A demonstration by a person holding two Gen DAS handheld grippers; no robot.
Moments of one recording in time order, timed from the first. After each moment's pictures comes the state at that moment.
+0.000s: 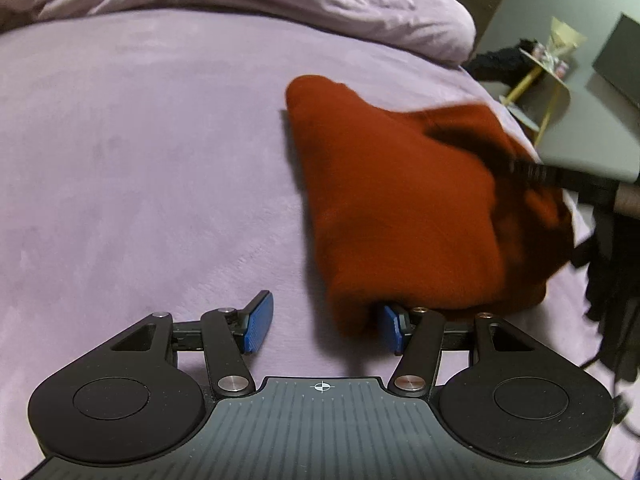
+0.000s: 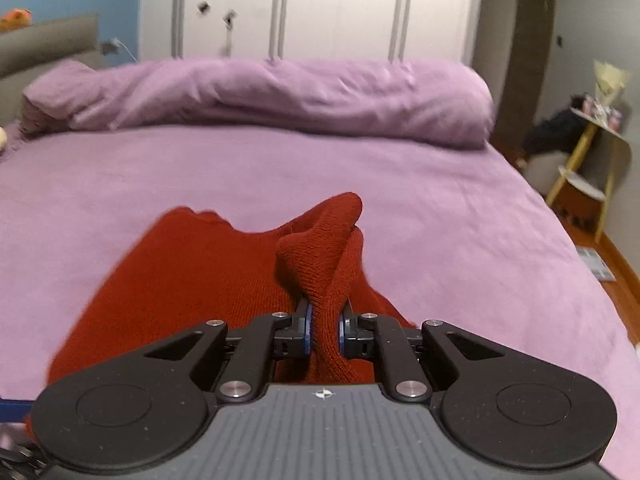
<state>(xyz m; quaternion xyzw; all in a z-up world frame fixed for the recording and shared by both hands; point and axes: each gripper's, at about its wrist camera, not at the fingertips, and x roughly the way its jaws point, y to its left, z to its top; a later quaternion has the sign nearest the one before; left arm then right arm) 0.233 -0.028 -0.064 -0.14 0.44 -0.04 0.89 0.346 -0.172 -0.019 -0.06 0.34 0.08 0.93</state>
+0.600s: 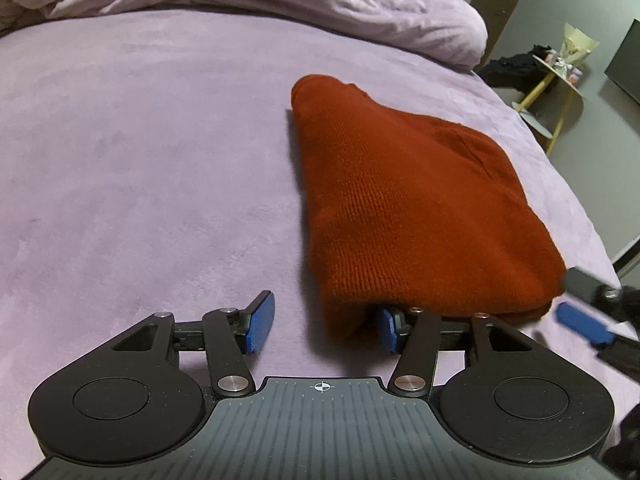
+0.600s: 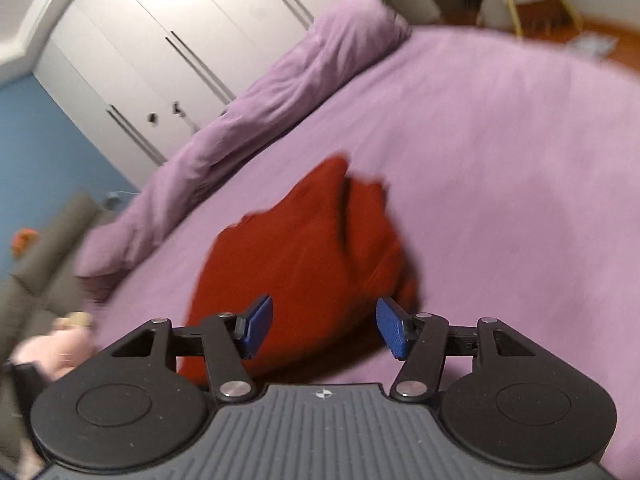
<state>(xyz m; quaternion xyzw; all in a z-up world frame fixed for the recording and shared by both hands) 0.235 -0.046 -0.063 -0.14 0.43 -0.01 0.89 0.235 -0.277 -0.062 0.32 0.35 0.11 0.87</state>
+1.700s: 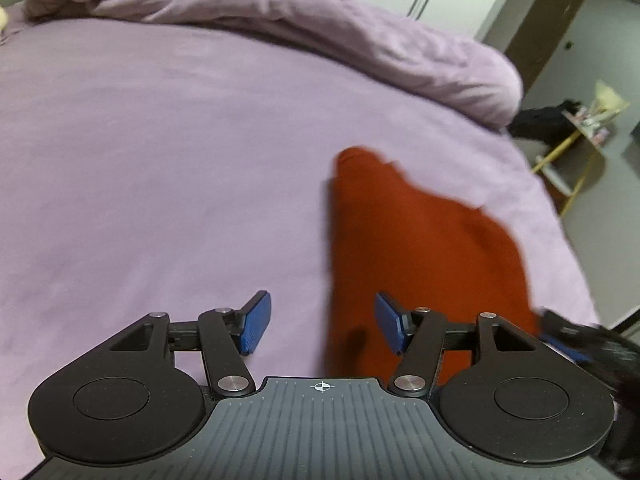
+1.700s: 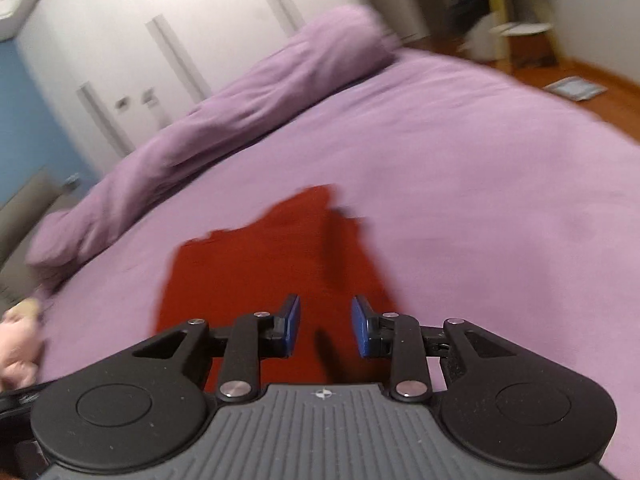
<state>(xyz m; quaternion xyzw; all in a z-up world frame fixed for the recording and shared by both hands) 0.259 -0.020 -0.019 -0.19 0.40 0.03 0.90 0.279 -0.249 -0.046 0.22 0.36 0.07 0.90</state>
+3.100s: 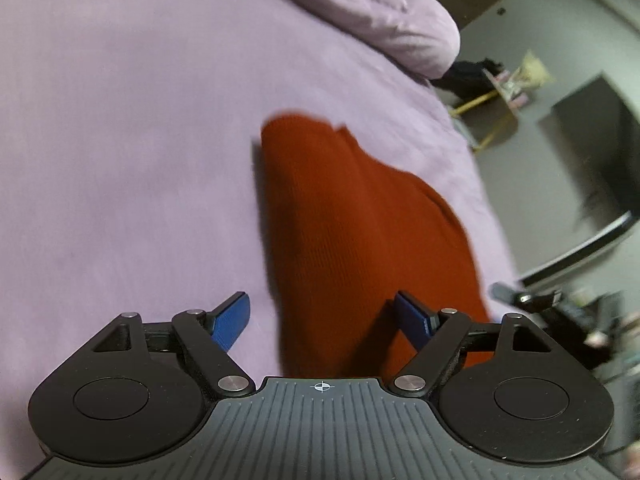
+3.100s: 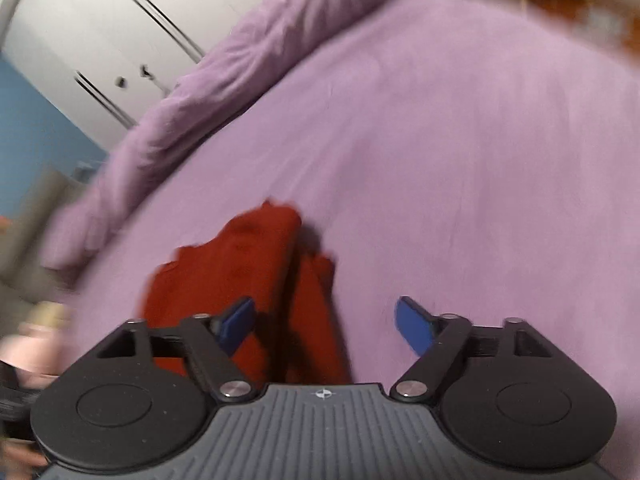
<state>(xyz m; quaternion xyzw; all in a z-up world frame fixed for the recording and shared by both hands) 0.332 0.037 -0.077 -0.30 0.47 -0.16 0.81 0.369 -0.344 -0.094 0.33 0.45 0.13 0.82</state>
